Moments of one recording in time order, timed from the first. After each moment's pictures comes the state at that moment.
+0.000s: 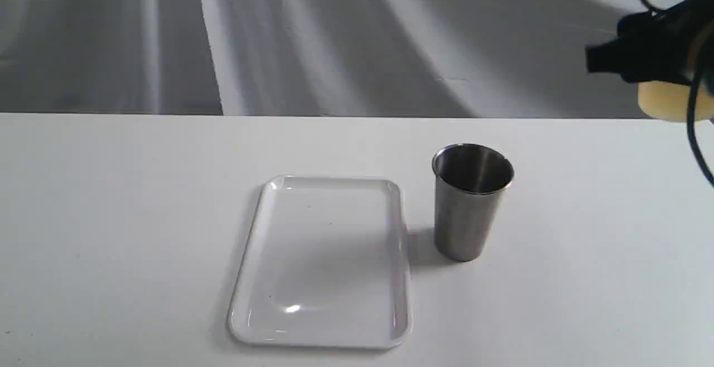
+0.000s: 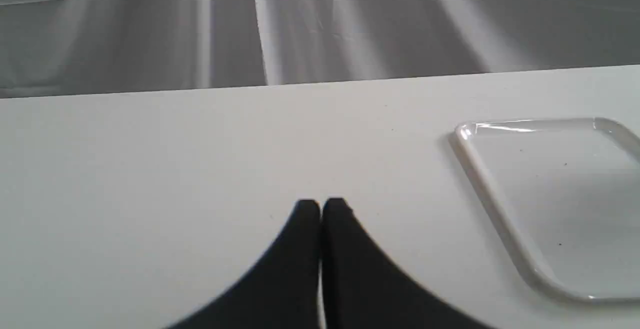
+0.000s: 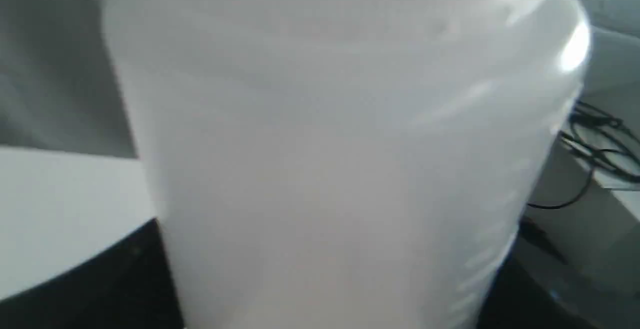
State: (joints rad) left arm -0.03 0.00 0.00 -0.01 0.27 0.04; right arm 0.22 1.43 -1.00 -1.59 0.70 1.51
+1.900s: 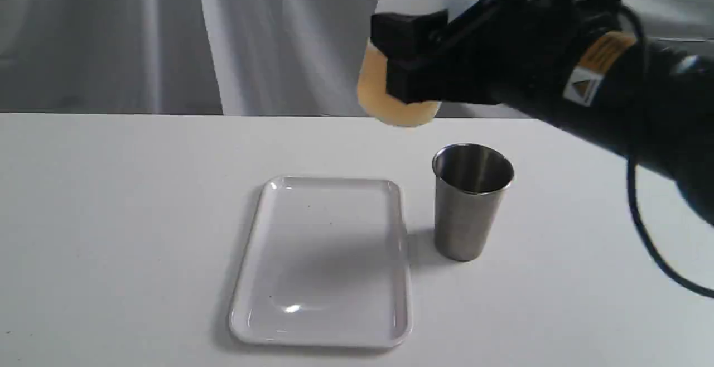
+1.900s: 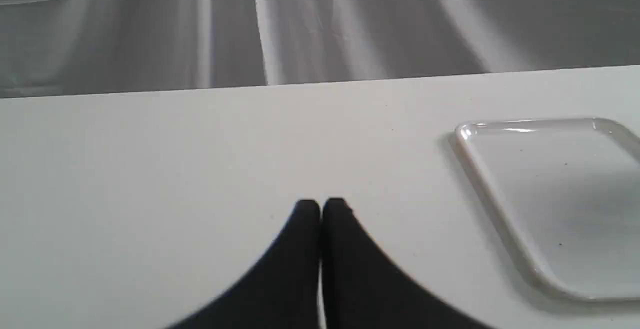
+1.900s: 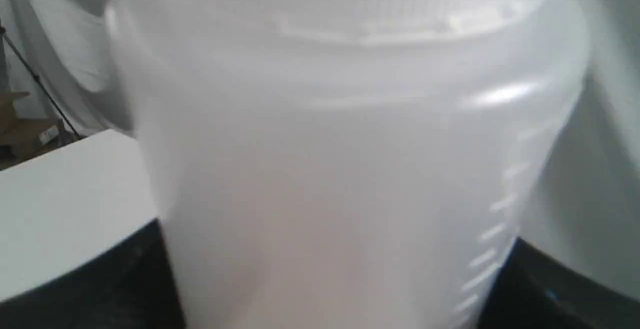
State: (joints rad) left arm -0.03 0.00 0.00 -0.01 0.27 0.04; right arm 0.40 1.40 -0.90 -0.17 -0.31 0.19
